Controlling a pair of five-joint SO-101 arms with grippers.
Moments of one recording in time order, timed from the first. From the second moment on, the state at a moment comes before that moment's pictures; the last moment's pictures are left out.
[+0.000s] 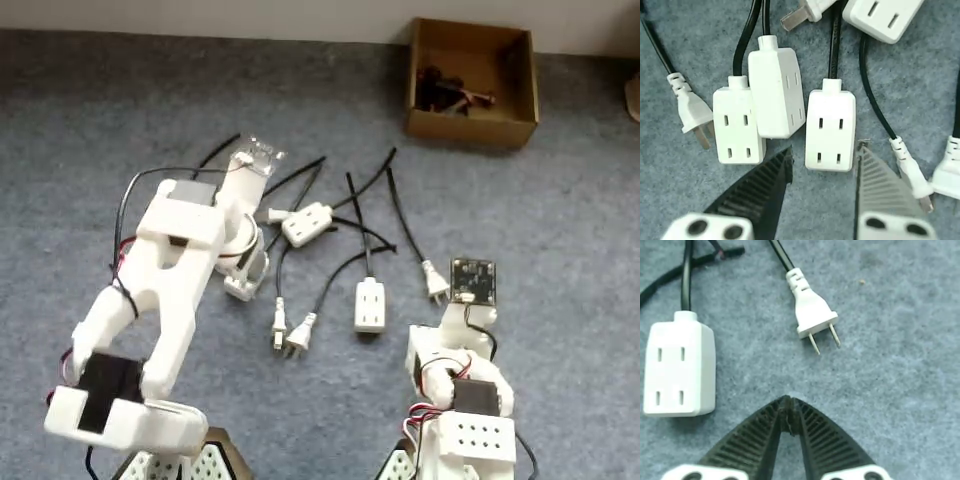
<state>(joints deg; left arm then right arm) 4.9 -2.0 24.5 69.1 -11.0 0.5 -83.5 95.9 51.9 3.1</state>
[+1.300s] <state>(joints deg) 5.4 13.9 19.6 69.1 -10.8 0.5 -83.5 95.9 51.9 3.1</state>
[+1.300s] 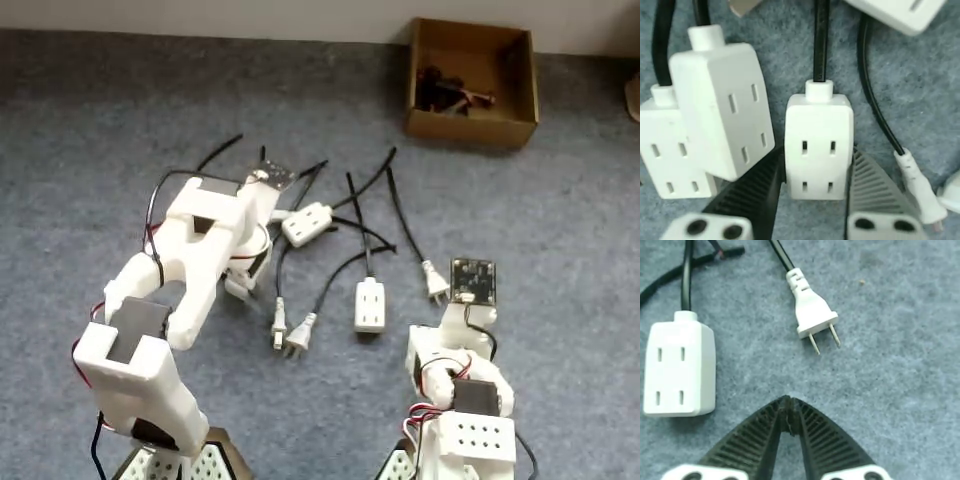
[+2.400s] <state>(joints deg) 30.2 14.0 13.3 74.8 -20.7 0.5 -83.5 95.9 51.9 3.1</state>
